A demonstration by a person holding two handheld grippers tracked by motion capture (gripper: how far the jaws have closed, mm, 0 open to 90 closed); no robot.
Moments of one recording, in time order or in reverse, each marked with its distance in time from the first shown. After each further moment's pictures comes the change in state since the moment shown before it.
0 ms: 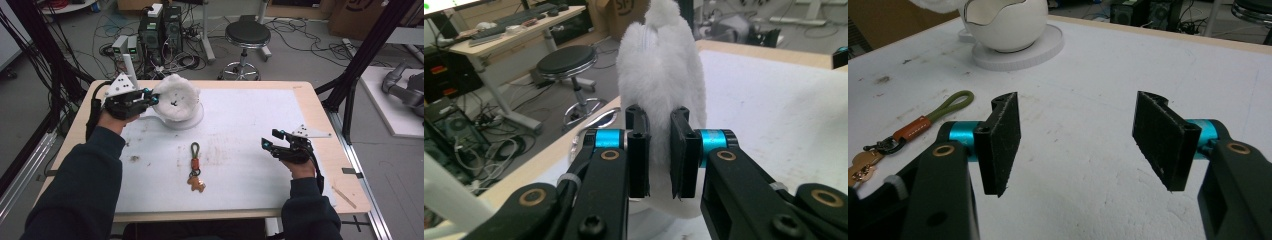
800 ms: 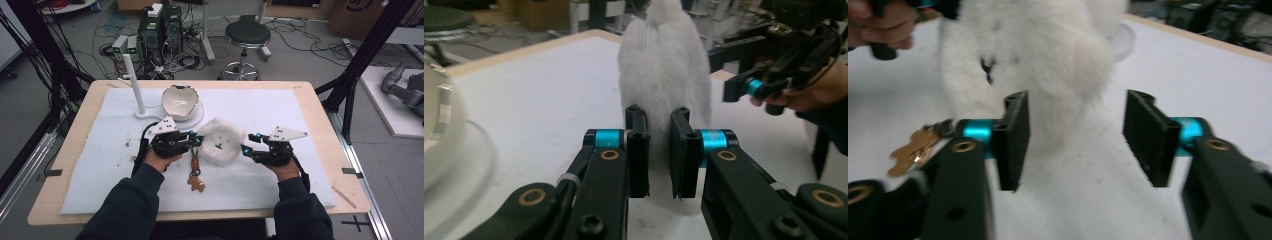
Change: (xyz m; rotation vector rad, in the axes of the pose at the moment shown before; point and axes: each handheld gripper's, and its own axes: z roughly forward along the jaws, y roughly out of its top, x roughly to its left) left arm -0.112 -0.059 0.059 -0.051 -0.310 -0.235; right arm 0.041 0.010 0.030 0.040 0.162 -0.157
